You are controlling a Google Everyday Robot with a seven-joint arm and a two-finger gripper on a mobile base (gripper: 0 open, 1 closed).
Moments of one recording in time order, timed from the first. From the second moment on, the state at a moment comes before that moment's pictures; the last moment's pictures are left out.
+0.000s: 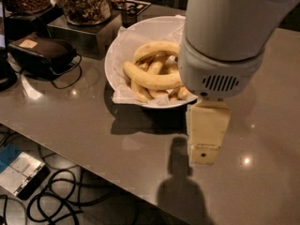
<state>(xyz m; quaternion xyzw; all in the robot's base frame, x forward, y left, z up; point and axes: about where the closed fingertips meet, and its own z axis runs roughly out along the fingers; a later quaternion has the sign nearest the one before) 0.364 -0.085 0.974 -0.66 0.75 -0.08 0.08</state>
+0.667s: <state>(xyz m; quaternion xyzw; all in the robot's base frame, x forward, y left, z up) 0.412 -0.018 1.007 -0.66 0.74 -0.06 0.12</state>
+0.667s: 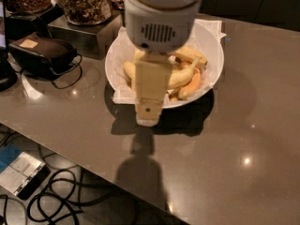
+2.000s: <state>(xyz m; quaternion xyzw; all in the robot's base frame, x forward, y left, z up) 0.467 0.010 1.019 -0.59 0.78 -0.06 0.18</state>
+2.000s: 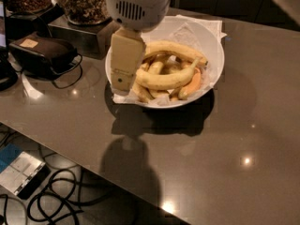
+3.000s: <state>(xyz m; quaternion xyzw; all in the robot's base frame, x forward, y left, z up) 0.505 0.009 1.001 -0.55 0.81 -0.03 0.18</state>
